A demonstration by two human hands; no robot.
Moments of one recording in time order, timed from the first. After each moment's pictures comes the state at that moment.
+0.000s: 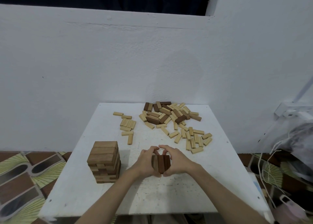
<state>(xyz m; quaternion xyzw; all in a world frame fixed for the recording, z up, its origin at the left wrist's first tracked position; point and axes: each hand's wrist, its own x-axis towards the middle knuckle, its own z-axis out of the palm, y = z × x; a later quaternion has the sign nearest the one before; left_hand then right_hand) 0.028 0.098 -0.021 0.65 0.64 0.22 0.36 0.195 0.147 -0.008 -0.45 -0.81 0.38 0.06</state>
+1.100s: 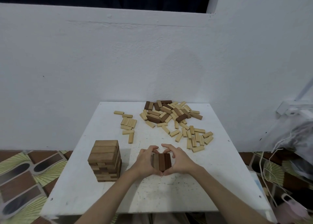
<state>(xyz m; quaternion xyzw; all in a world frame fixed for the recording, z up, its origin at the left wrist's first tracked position) 0.027 0.093 -0.022 0.64 0.64 0.24 0.35 0.202 0.143 -0.012 -0.46 -0.79 0.39 0.10</state>
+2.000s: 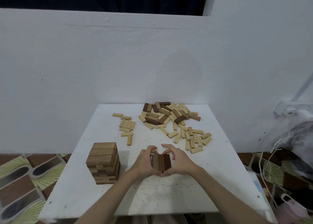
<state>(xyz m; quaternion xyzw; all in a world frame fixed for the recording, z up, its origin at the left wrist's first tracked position) 0.028 0.098 -0.021 0.63 0.64 0.25 0.35 0.205 0.139 -0.005 -0.47 -0.78 0.39 0.12</state>
